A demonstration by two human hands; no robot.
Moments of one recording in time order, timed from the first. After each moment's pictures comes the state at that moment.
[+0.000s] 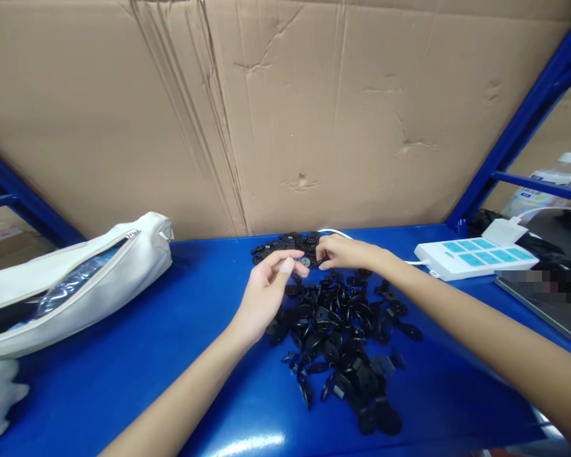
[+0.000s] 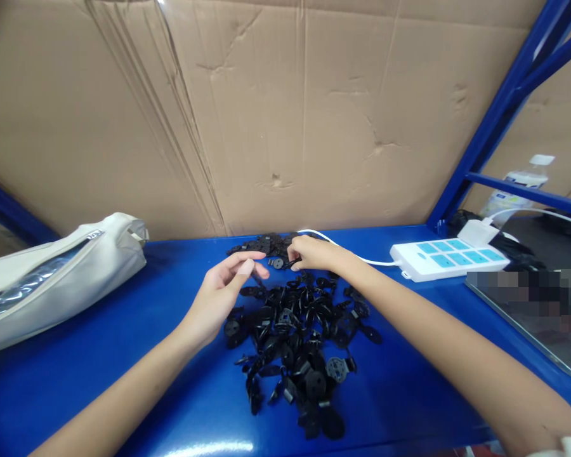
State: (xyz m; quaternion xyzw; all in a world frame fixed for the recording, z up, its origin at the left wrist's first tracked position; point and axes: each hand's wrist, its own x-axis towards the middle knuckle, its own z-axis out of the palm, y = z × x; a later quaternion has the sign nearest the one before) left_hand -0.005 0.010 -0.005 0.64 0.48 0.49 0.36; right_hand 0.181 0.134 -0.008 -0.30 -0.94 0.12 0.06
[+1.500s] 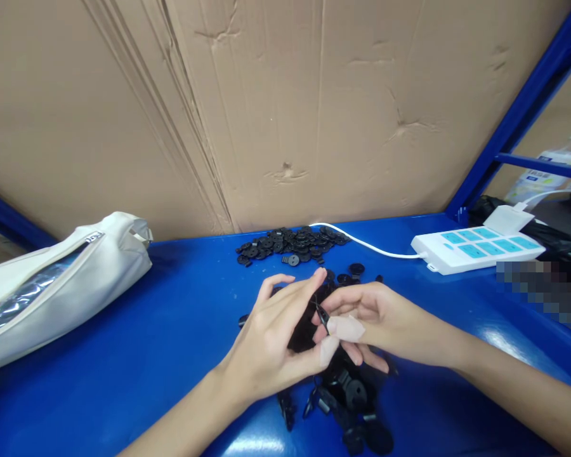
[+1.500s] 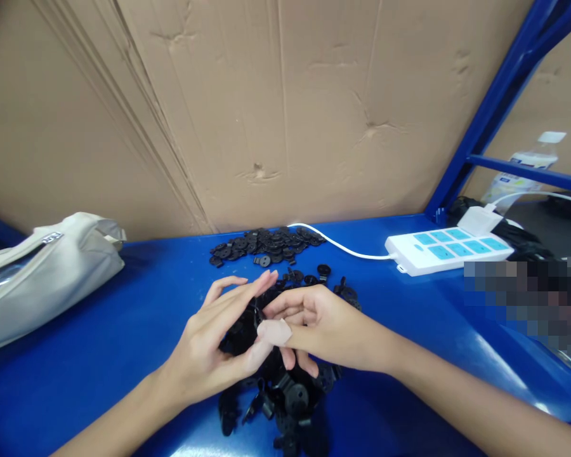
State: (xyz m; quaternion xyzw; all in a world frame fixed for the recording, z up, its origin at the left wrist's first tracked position) left_hand 0.020 -0.017 -0.012 0.87 0.31 0.38 -0.02; right_hand 0.218 0.004 -0.001 -0.27 -0.62 0.69 0.24
